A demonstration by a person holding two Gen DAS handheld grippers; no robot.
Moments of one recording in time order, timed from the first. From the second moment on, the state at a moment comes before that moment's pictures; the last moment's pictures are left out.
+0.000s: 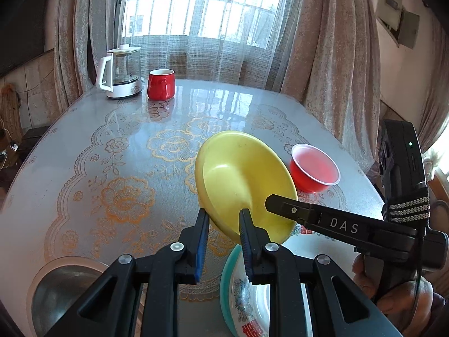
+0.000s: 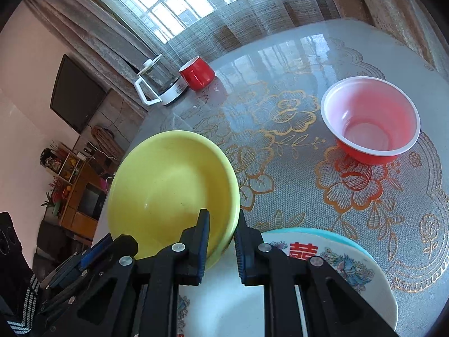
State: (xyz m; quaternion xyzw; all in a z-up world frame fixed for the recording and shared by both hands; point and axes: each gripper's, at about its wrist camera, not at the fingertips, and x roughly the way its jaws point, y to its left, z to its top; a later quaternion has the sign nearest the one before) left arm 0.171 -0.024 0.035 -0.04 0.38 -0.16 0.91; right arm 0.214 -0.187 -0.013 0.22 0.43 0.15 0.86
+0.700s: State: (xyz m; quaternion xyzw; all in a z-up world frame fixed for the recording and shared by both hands) left arm 0.125 0.018 0.032 -0.07 0.38 -0.14 0.91; right arm 0.185 -0.143 -0.013 0.21 0.43 0.19 0.86
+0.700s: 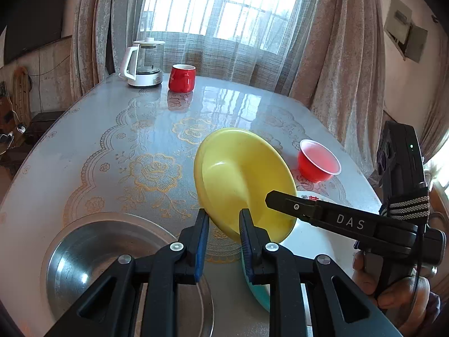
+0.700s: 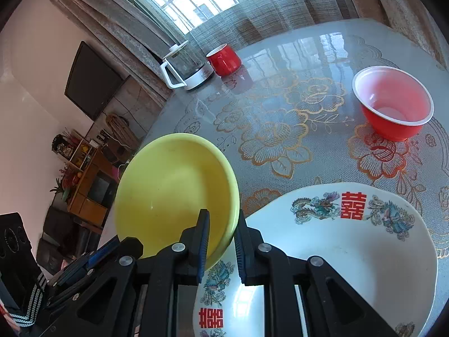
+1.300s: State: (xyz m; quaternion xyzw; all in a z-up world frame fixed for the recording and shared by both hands) left arm 0.091 0.072 0.032 -0.08 0.37 -0.10 0.92; right arm 0.184 -0.083 -0.018 0.19 0.44 0.24 0.85
